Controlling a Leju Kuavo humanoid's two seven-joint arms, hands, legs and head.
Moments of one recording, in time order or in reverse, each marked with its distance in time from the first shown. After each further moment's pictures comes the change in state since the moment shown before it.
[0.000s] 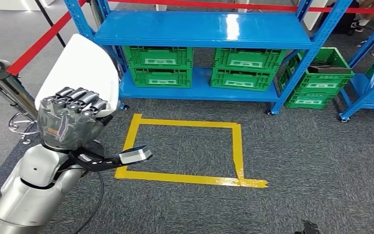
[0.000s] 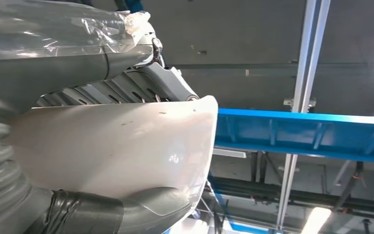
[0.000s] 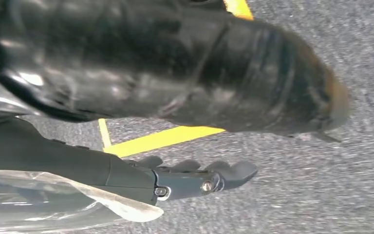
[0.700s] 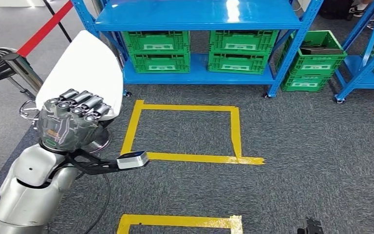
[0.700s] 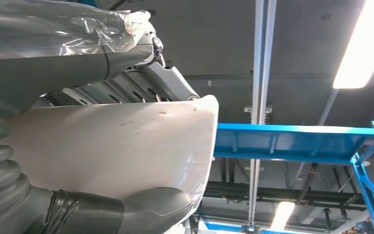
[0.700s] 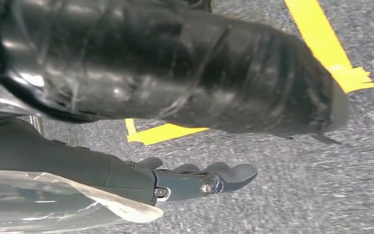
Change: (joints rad) left arm 0.017 -0.052 0.080 -0.003 0.041 0.001 -0.198; right arm -0.004 0.003 0.000 0.000 0.001 0.010 -0.021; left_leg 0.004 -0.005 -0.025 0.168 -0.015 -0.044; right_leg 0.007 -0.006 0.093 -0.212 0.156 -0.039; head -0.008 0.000
